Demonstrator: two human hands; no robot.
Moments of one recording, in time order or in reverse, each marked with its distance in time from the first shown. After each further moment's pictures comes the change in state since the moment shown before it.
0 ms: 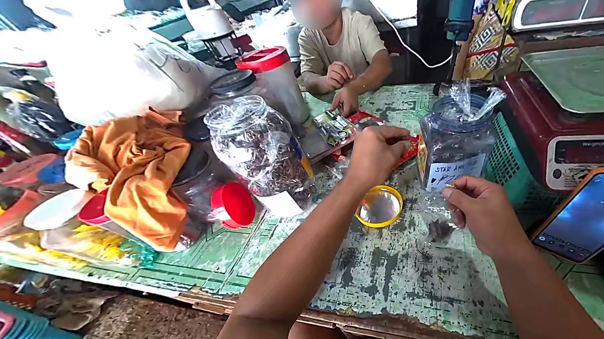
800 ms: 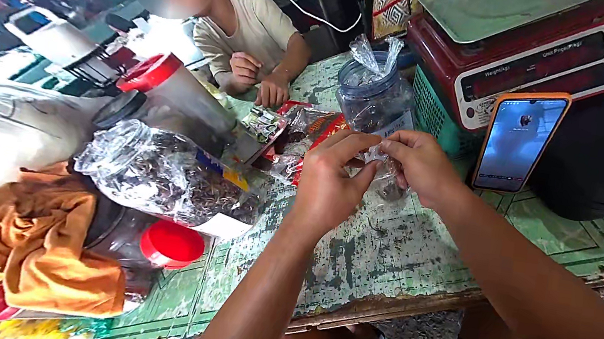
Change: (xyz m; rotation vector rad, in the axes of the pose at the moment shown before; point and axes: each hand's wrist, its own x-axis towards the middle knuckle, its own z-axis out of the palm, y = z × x) left_hand -0.063 0.058 0.030 0.050 -0.140 0.472; right_hand 0.007 -0.008 -0.011 0.153 0.071 0.041
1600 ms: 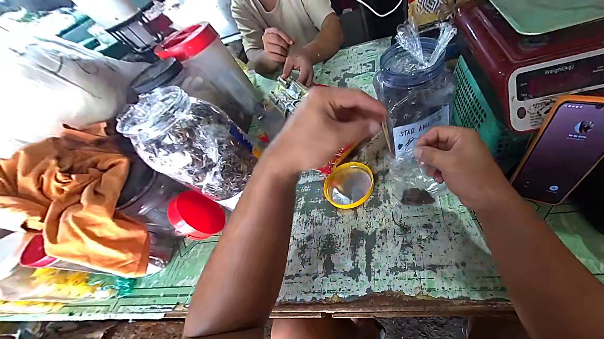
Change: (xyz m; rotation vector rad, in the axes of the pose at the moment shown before) left_hand 0.029 -0.044 -0.069 -0.214 -0.259 -0.153; right_hand 0.002 0.003 -0.008 -0.207 -0.092 -0.108
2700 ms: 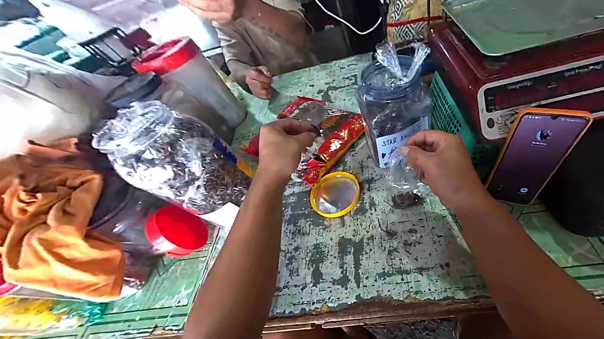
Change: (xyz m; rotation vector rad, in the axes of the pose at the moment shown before) left_hand -0.012 -0.096 -0.001 0.008 0.484 -0.504; right_hand 0.004 0.001 0.002 -0.021 0.135 -0.017
